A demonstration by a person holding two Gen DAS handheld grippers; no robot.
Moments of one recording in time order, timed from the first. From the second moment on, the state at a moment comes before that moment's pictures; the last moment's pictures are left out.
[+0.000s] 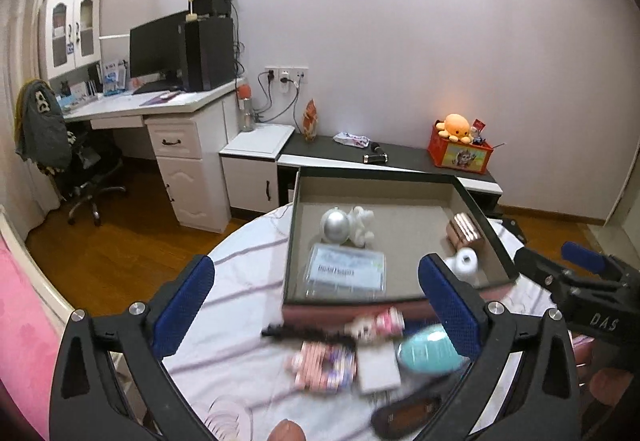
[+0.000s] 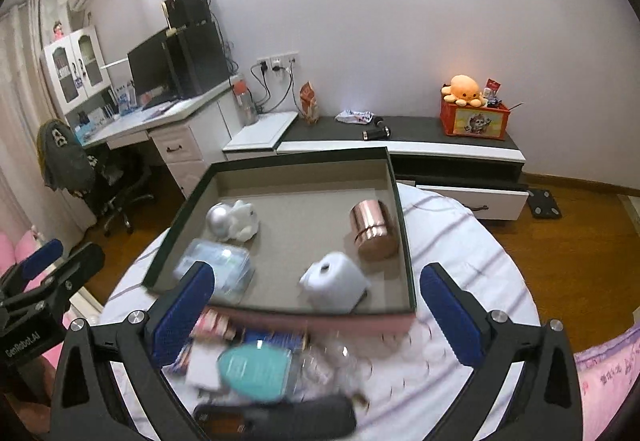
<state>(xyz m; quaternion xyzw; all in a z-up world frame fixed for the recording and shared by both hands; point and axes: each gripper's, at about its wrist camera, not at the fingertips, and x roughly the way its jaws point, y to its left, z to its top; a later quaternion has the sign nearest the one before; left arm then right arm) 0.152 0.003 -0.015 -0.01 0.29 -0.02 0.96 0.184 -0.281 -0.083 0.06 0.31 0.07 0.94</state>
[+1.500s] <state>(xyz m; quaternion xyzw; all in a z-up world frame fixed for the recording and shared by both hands) 0.005 0.002 -0.024 0.00 0.29 -0.03 0.96 0.022 -0.276 -0.079 0.06 0.27 0.06 0.96</state>
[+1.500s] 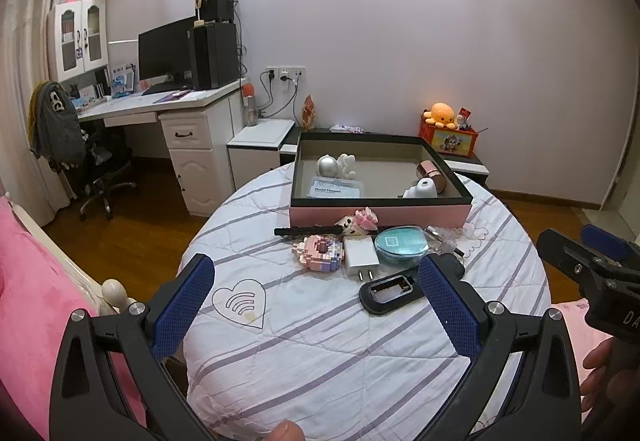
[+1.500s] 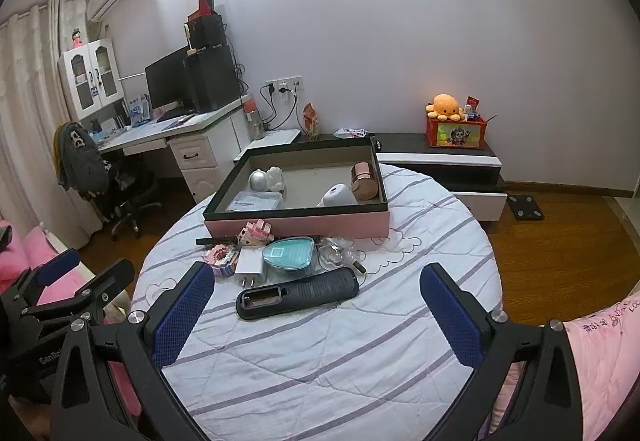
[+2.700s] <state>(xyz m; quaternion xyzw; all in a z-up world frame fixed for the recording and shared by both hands) 0.165 0.007 -0.157 0.00 0.43 -0.03 0.90 0.175 -0.297 -0.174 0.01 0.41 0.03 0.91</state>
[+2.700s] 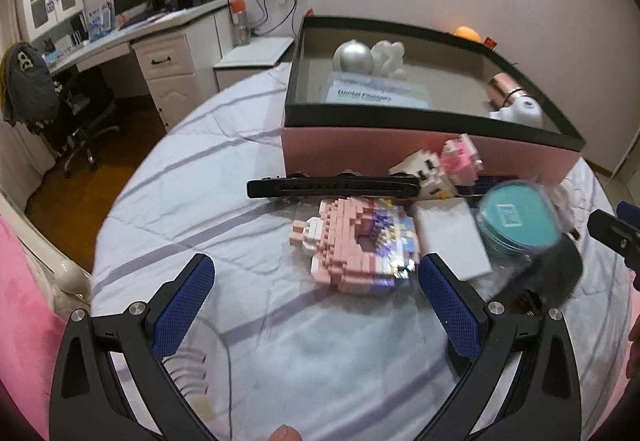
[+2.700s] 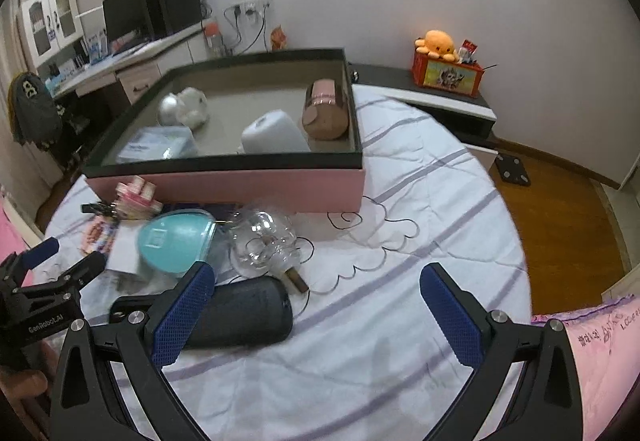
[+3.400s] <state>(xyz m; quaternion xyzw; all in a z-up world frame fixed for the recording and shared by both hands) 0.191 0.004 -0.161 -0.03 0.43 -0.05 0.90 0.218 -0.286 -0.204 -0.01 0.43 0.08 0.90</state>
